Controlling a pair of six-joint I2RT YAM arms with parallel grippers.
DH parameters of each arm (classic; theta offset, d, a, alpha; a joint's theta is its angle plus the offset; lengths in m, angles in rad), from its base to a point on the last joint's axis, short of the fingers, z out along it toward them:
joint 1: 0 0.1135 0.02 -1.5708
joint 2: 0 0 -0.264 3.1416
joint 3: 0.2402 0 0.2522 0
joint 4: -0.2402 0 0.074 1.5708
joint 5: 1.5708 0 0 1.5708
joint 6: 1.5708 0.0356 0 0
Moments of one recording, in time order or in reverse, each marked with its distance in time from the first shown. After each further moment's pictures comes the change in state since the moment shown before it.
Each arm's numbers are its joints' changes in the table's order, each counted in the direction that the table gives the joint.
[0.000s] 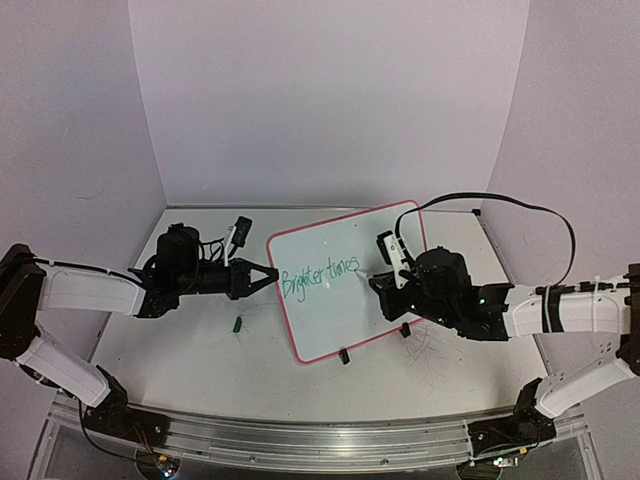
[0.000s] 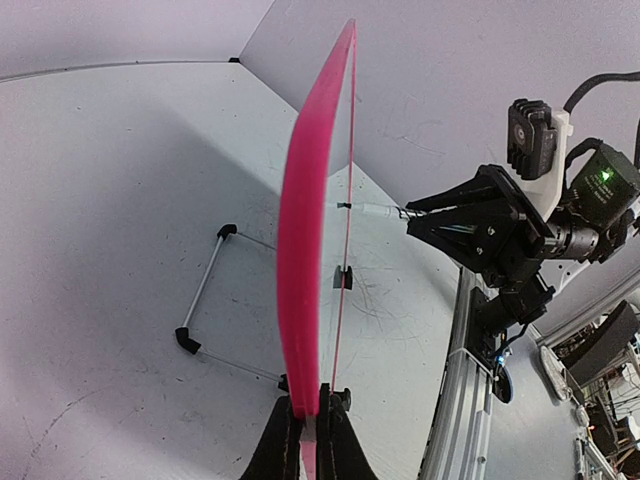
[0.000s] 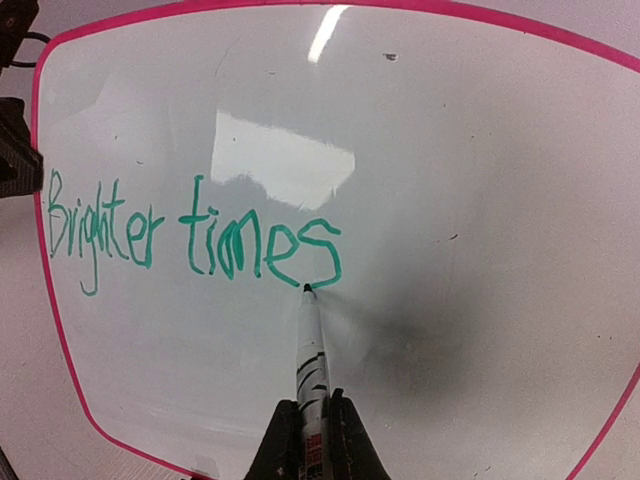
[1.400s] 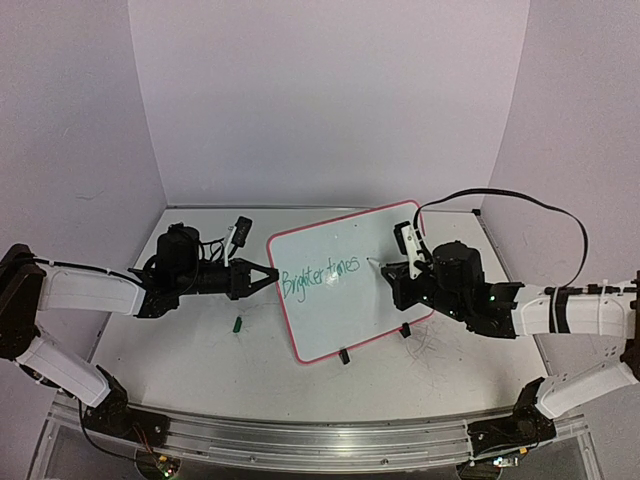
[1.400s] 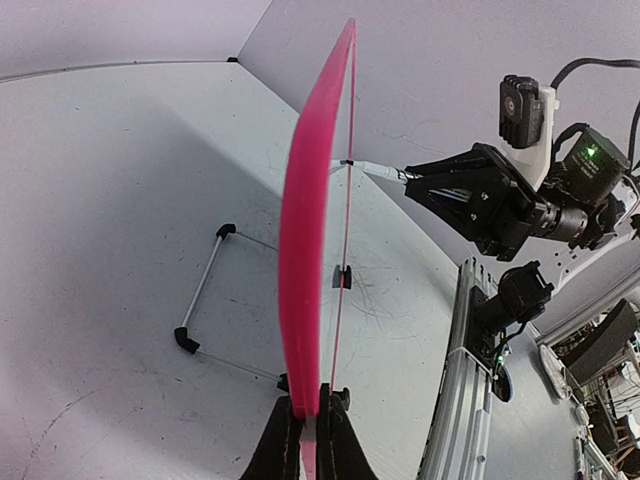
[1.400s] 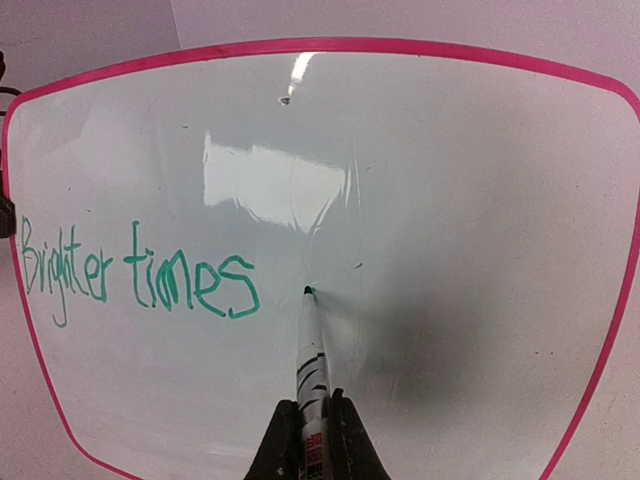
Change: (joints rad) left arm -0.001 0.000 0.000 0.000 0.001 0.002; right arm -0.086 -0.052 -0.044 0.060 -0.036 -0.011
